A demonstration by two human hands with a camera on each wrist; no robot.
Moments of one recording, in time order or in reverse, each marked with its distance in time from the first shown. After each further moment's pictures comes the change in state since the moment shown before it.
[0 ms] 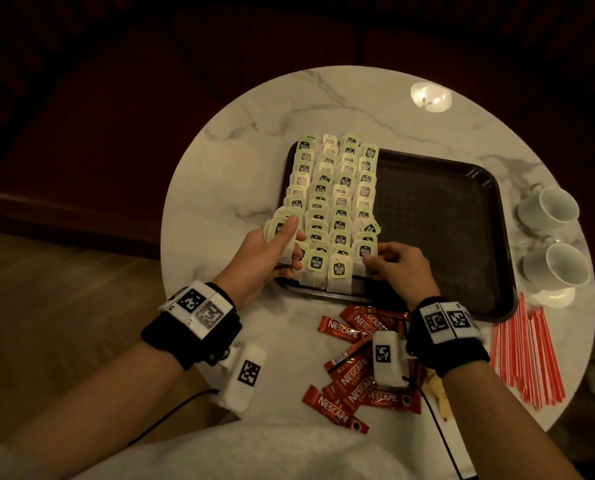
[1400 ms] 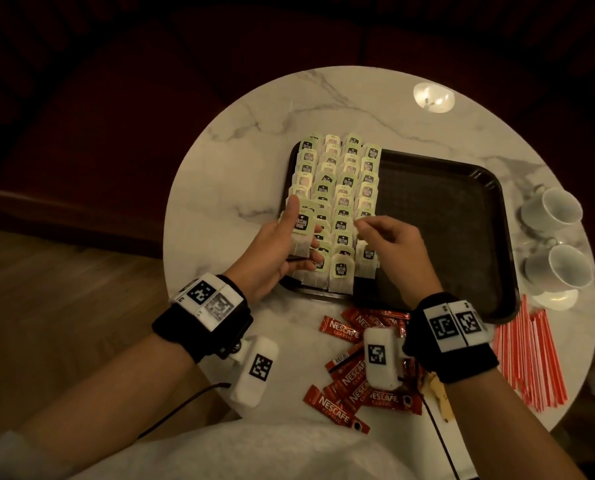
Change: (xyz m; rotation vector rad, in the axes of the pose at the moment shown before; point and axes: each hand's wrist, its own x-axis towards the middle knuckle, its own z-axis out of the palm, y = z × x) left_hand 0.000 0.014 0.012 -0.101 -0.099 -0.032; right_hand -0.030 -0.053 0.005 0.100 -0.013 -0.259
